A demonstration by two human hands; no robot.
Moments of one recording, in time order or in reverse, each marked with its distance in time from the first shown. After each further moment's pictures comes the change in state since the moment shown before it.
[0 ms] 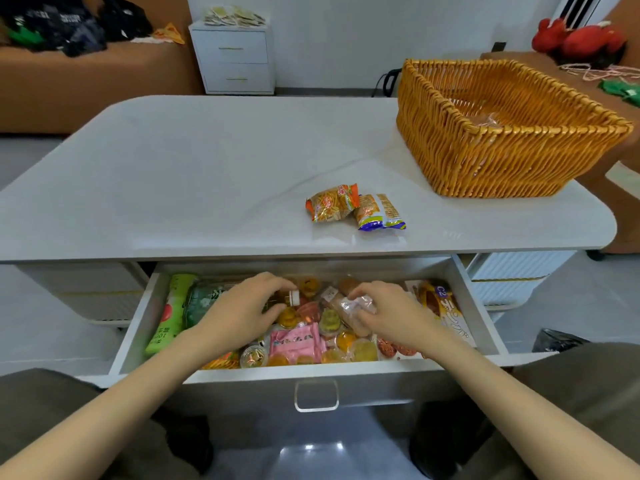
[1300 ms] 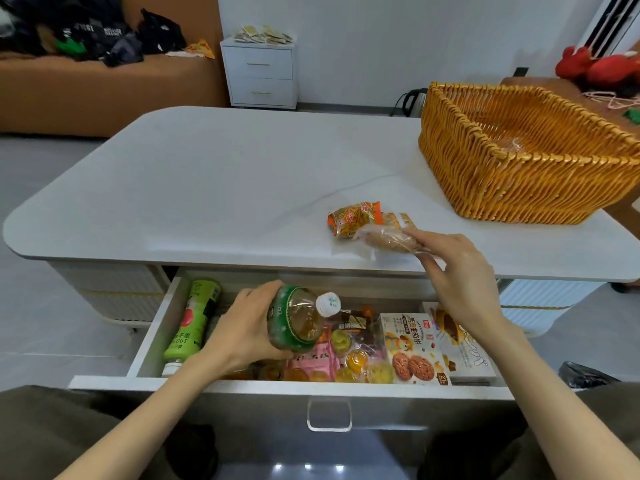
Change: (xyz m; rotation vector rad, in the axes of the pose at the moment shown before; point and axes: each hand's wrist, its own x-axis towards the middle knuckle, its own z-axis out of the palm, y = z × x) left_hand -0.018 -0.039 0.020 -0.178 0.068 -0.143; right_hand 0.008 0.009 -0.055 -0.034 0.735 -0.175
